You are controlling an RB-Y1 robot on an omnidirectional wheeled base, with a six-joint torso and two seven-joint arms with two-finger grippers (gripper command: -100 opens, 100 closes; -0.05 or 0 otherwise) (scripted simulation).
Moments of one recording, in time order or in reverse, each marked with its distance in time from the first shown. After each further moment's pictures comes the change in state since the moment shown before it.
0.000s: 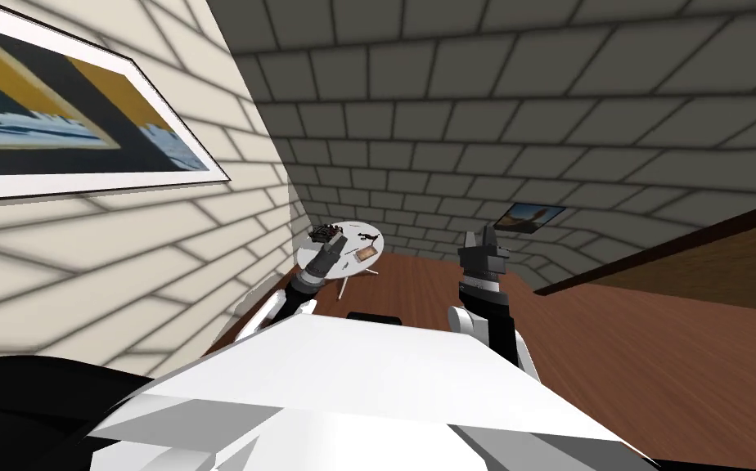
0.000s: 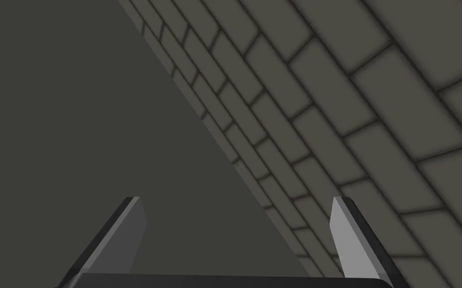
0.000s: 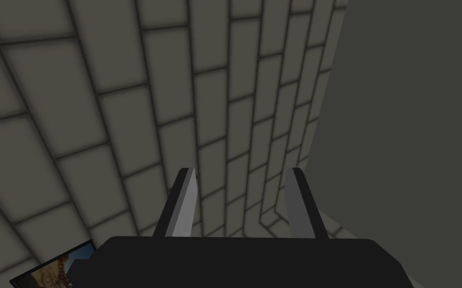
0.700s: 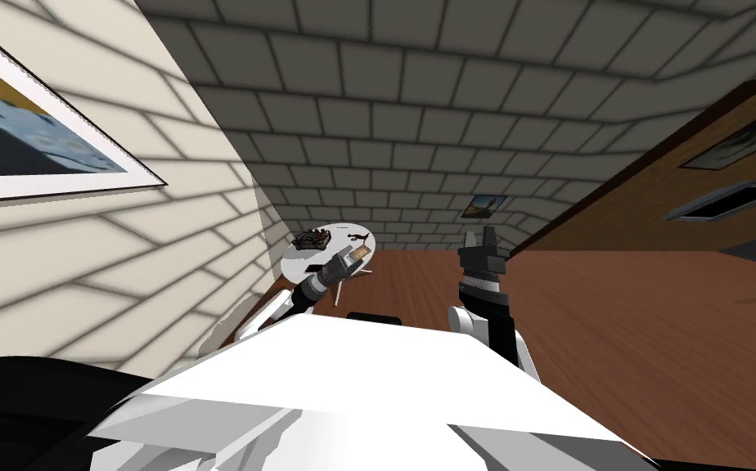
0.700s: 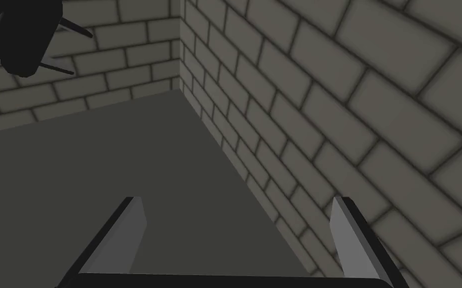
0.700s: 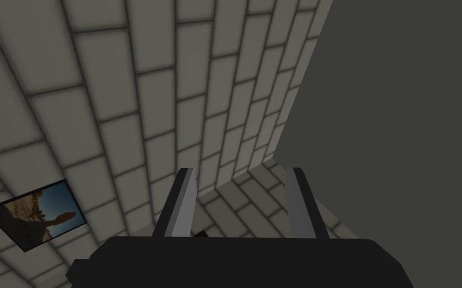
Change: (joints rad) left arm -0.020 0.160 -0.070 0.094 -0.182 -0.003 -0.150; right arm 0.000 0.000 0.000 0.000 0.000 0.000 0.000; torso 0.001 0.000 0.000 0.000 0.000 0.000
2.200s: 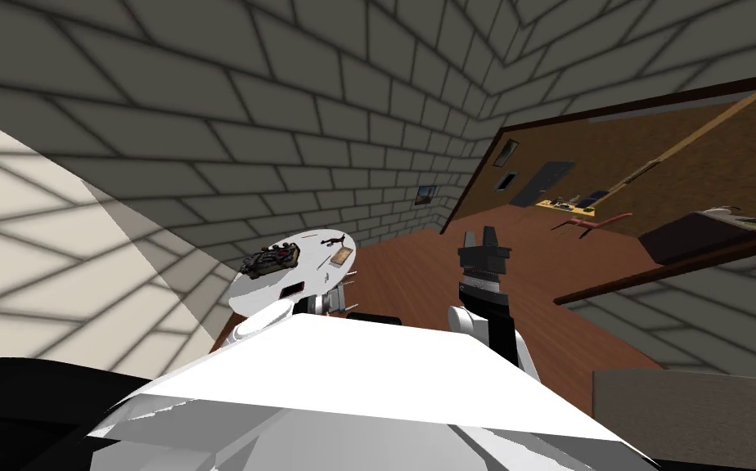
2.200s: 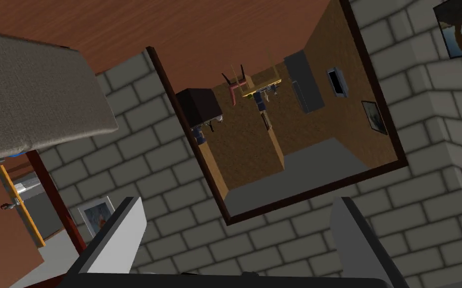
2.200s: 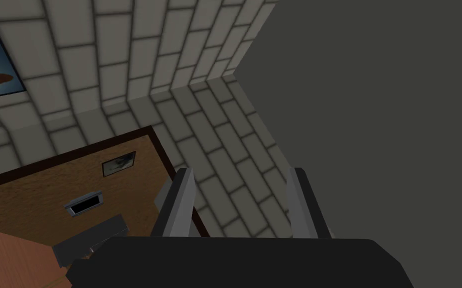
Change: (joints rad) left arm -0.031 0.287 -0.174 0.272 -0.427 0.016 -0.371; right arm 0.000 0.000 0.000 0.000 0.000 0.000 0.000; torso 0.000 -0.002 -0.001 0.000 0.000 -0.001
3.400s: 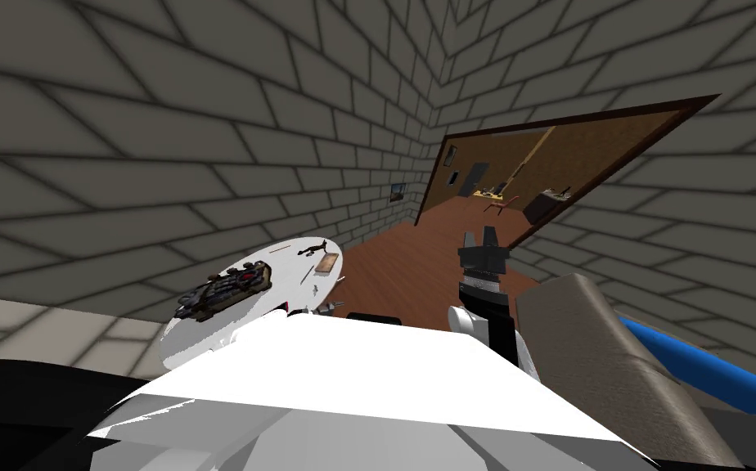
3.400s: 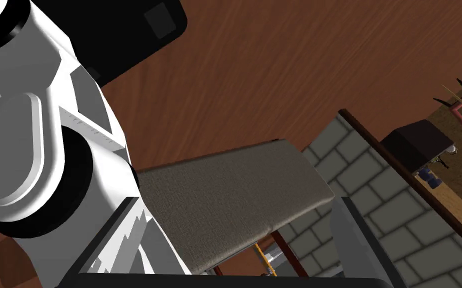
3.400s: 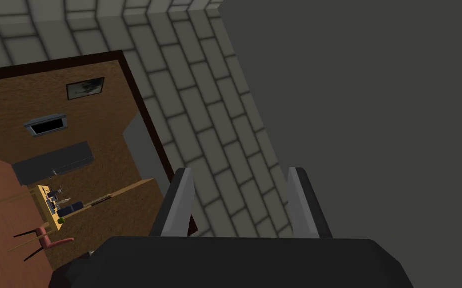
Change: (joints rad) left arm -0.034 0.140 -0.143 0.175 -0.331 0.076 -0.230; right arm 0.000 0.000 0.000 0.000 0.000 0.000 0.000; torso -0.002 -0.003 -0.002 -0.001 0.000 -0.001
